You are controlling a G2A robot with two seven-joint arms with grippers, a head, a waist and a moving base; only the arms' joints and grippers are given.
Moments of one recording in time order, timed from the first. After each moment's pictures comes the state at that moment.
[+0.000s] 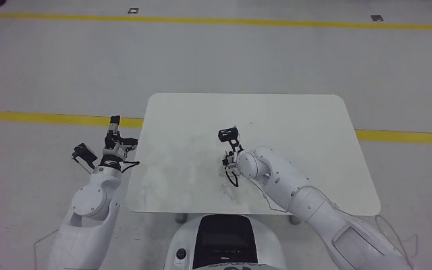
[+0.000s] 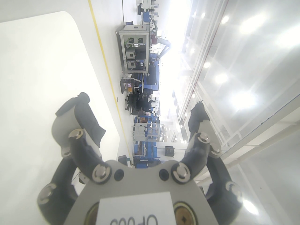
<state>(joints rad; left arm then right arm) 1.73 -1.15 -1.60 -1.80 -0.42 0.00 0.00 -0.98 -1.35 0.66 -1.24 -0.77 0.32 0.83</state>
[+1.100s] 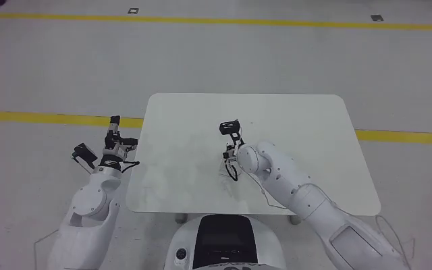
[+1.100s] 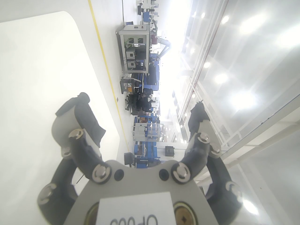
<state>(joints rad) 1.73 -1.15 -1.60 -1.80 -0.42 0.00 0.00 -0.99 -1.36 0.76 -1.29 -0.82 0.33 0.87</state>
